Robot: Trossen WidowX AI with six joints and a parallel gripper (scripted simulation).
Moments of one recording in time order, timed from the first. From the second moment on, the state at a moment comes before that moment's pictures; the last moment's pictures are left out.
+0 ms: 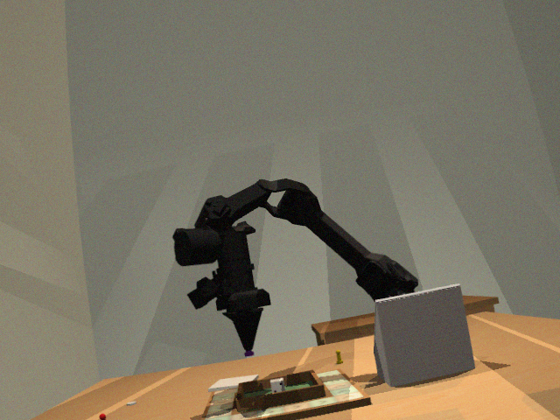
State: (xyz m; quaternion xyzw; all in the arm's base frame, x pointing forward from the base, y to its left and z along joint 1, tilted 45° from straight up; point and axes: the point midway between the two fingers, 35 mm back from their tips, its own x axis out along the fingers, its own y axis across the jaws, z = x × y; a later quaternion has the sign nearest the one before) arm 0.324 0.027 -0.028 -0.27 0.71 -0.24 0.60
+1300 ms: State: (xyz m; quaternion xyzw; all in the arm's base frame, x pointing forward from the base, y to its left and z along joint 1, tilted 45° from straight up) arm 0.211 0.014 -0.102 -0.27 0.71 -0.25 0.60
